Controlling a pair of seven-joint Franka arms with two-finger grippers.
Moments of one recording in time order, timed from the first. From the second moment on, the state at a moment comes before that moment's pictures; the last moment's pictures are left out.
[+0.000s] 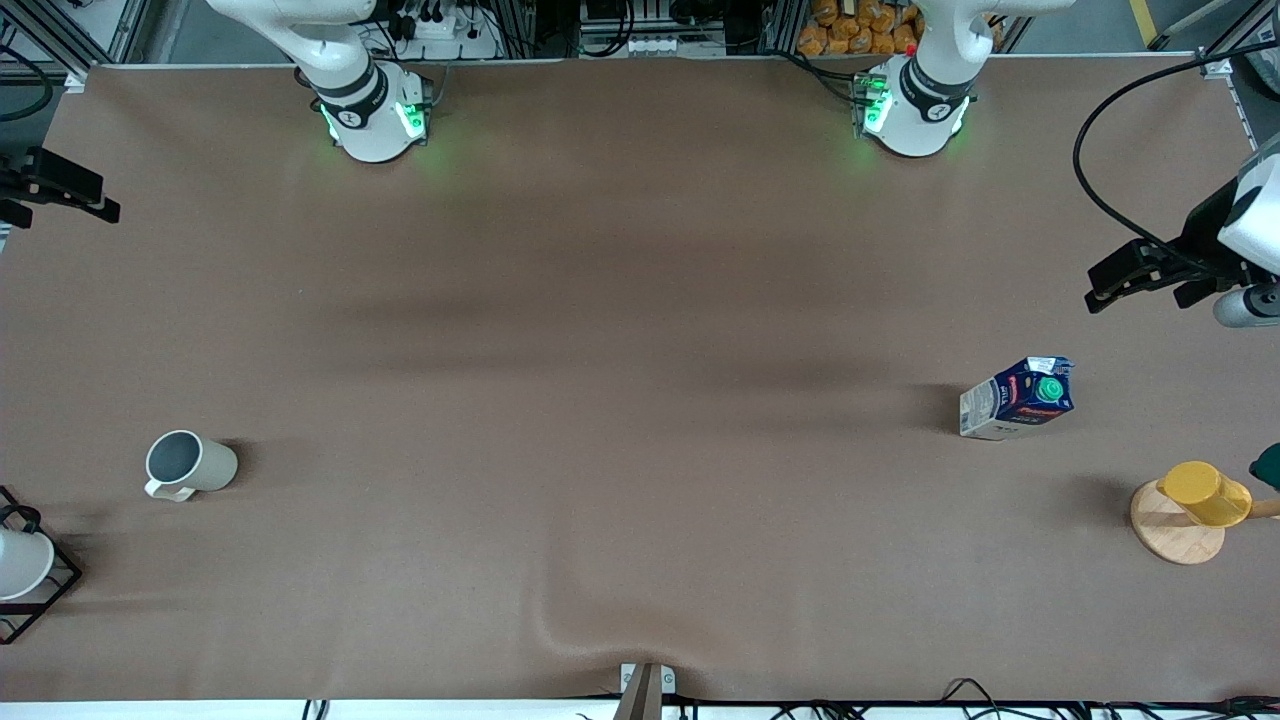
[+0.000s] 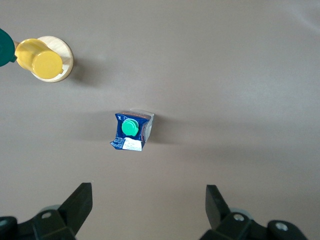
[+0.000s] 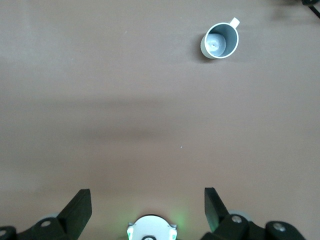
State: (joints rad) left arm -0.09 0.03 0.05 -1.58 -0.01 1.67 -0.10; right arm -0.05 -0.02 -0.06 -1.50 0.03 1.34 -0.10
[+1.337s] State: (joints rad) left arm -0.08 0.08 0.04 -1.59 -0.01 1.61 -0.02; right arm -0.03 0.10 -0.11 -1.54 0.02 1.47 -0.06
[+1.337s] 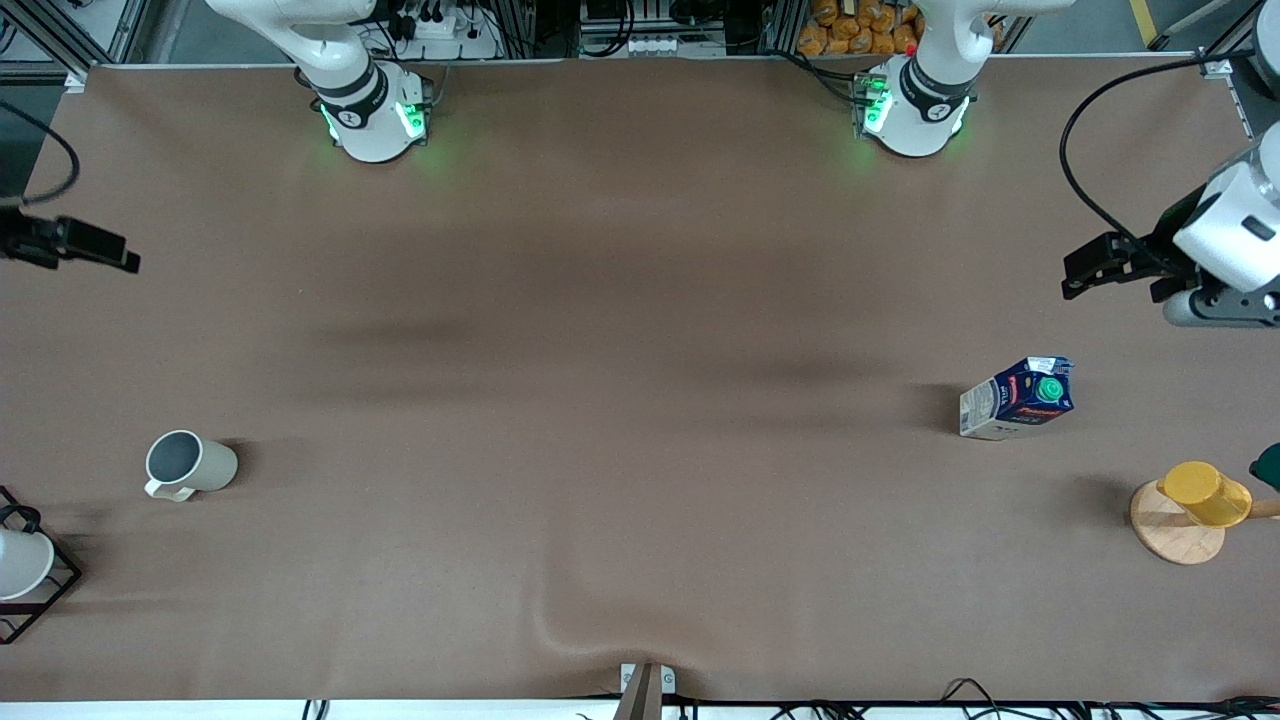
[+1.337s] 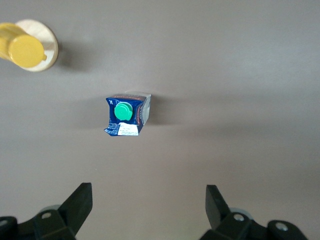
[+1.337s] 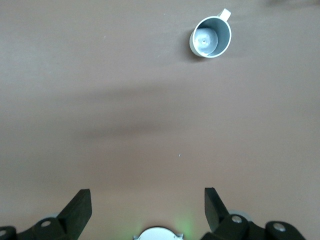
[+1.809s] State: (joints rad) left arm -0.02 0.21 0.04 -1.75 -0.01 1.89 0.00; right arm -0.11 0.34 -0.13 -1.51 -0.10 1.71 -0.16
